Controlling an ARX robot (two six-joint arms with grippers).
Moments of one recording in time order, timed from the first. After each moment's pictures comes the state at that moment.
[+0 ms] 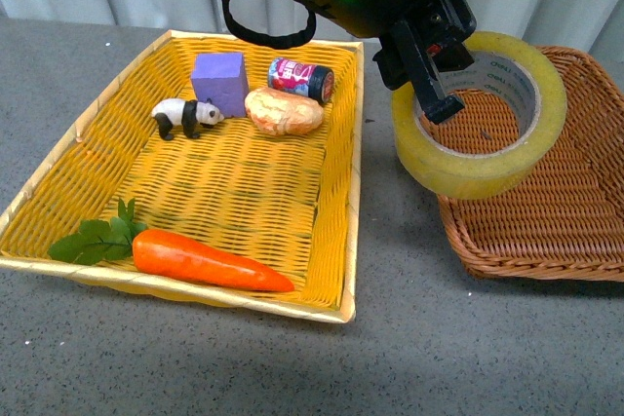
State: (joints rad) left arm -0.48 2.02 1.33 0.10 0.45 0.75; right arm 0.04 0.10 0.08 -0.17 0.09 -0.10
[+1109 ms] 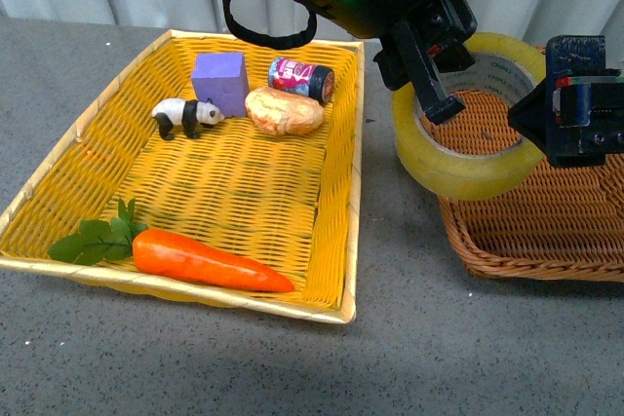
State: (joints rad) left arm -0.48 2.02 1.33 0.10 0.45 0.75; right arm 0.21 1.48 0.65 0.14 -0.06 0.08
